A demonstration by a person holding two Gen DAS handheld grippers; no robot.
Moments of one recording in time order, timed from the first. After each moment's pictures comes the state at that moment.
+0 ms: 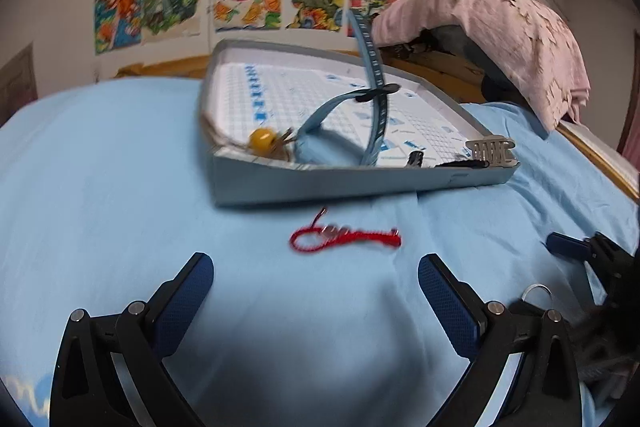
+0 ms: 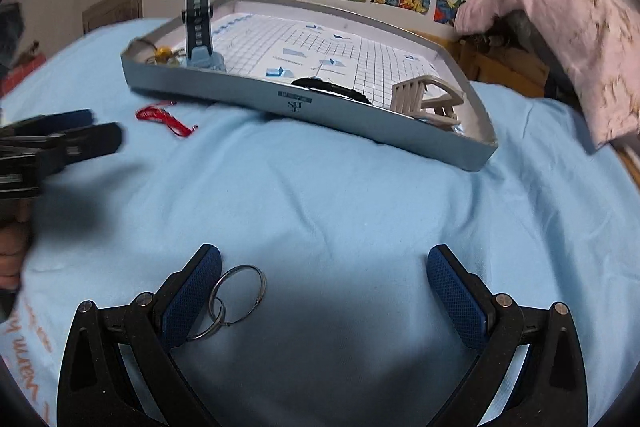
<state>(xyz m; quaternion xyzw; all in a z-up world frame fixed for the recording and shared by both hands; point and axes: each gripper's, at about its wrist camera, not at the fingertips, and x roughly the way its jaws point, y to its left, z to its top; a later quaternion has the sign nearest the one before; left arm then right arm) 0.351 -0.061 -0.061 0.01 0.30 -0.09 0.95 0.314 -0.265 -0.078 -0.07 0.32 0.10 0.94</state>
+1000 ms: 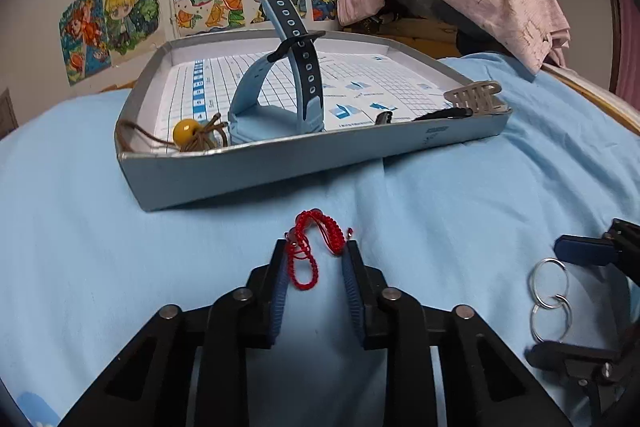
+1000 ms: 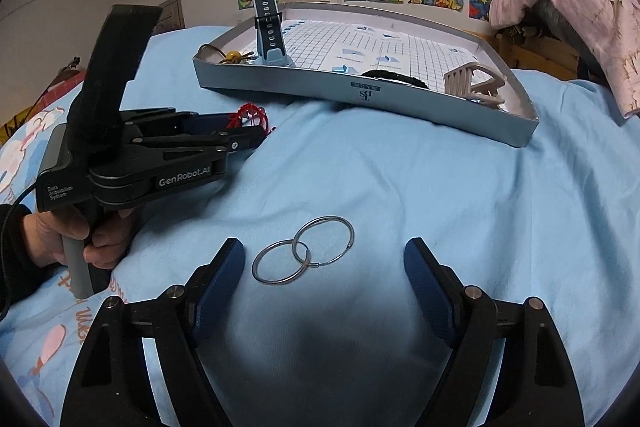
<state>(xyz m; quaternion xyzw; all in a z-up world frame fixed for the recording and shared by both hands) 0.348 -0.091 -0.085 0.08 0.31 -0.11 0.94 0.285 -0.261 -0.091 -0.03 0.32 0.18 0.93</state>
